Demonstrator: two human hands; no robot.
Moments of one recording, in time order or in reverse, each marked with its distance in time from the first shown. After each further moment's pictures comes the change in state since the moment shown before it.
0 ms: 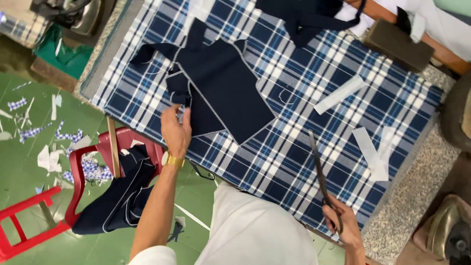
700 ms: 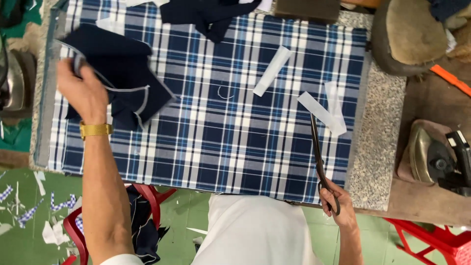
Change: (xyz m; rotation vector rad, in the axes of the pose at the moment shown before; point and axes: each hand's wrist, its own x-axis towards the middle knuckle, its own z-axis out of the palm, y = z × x) left_hand 0.205 0.074 0.015 -0.196 0.106 0.359; right_hand -0.051 0.044 -0.032 0.264 0.101 -0.315
